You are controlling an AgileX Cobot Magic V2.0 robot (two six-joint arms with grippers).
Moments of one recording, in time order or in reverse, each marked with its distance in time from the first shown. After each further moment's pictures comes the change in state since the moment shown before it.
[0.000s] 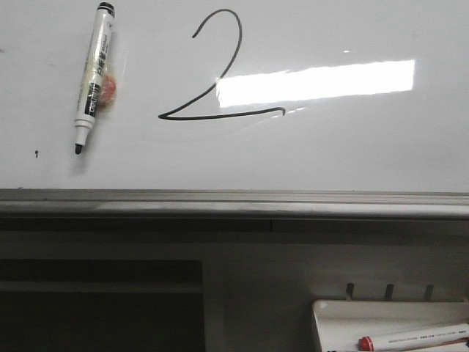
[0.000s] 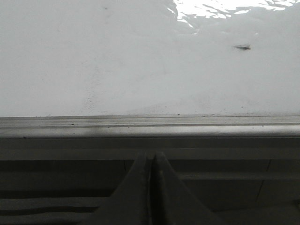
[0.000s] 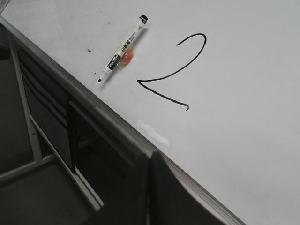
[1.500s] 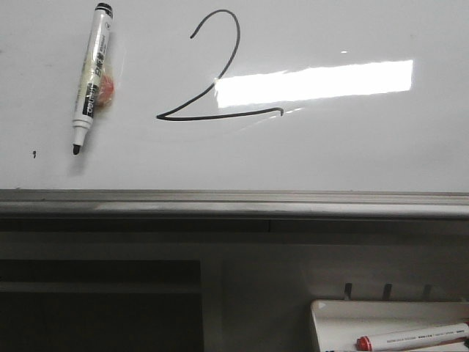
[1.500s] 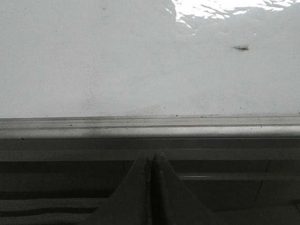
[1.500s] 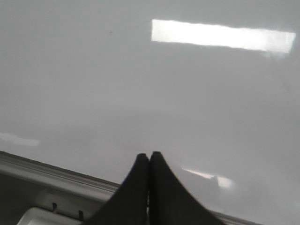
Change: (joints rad) left arm 0.000 0.000 0.000 0.000 0.000 0.000; right arm -0.636 -0.023 0.203 -0.002 -0.196 0.000
